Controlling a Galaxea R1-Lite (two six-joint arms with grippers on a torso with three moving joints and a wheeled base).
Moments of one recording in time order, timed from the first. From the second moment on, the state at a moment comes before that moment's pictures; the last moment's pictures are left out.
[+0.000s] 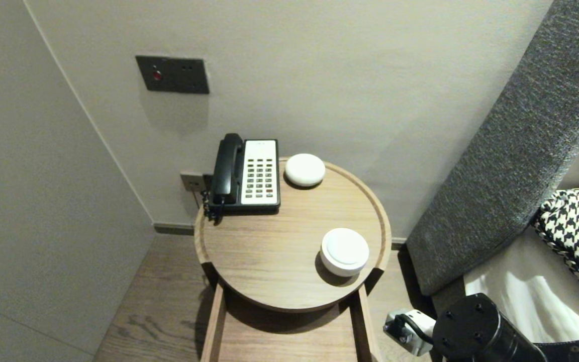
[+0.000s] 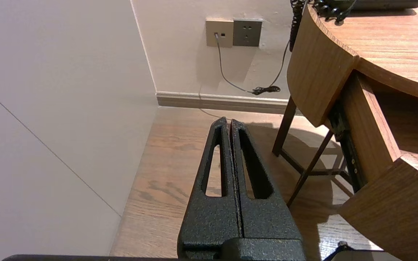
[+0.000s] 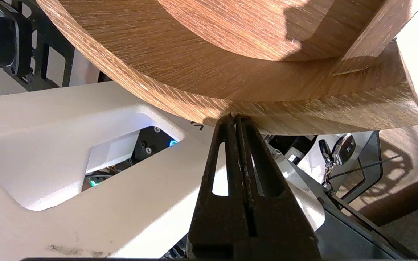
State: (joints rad) left arm 0.01 0.00 0.00 0.00 0.00 0.03; right arm 0.94 1.50 -0.55 -0.06 0.20 0.60
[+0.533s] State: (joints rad) left arm 0.01 0.00 0.00 0.00 0.00 0.03; right arm 0.87 1.42 -0.66 -0.03 0.17 0.56
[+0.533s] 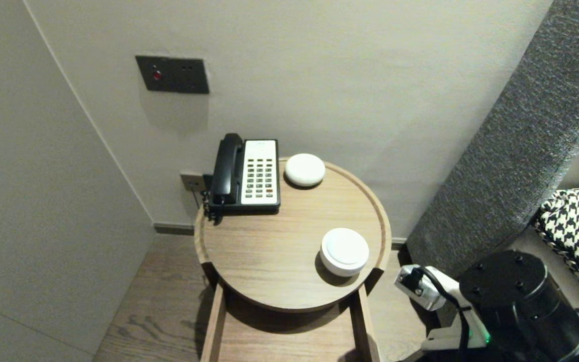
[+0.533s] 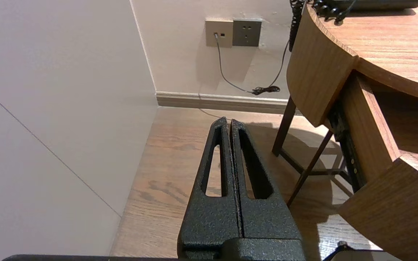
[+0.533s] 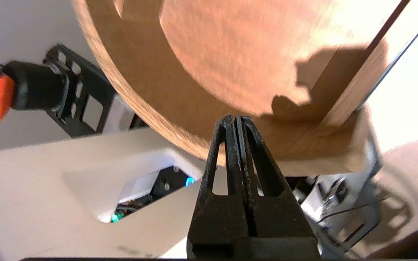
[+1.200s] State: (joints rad) left arm 0.01 0.00 0.00 0.00 0.00 0.04; right arm 0.56 1.57 -1.52 0.62 0.11 0.32
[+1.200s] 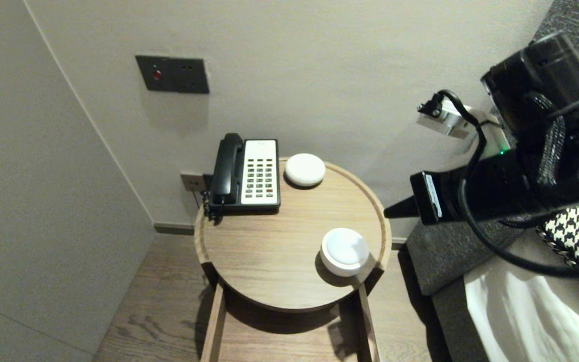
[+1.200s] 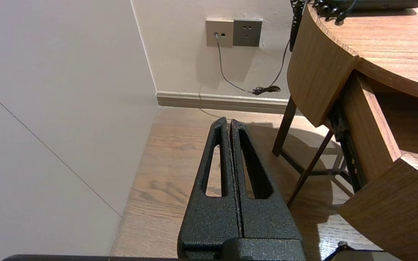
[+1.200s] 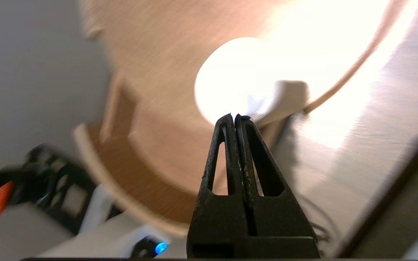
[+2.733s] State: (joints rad) left arm 0.01 0.00 0.00 0.00 0.00 0.03; right arm 0.62 1.94 -1.91 0.99 -0.04 0.30
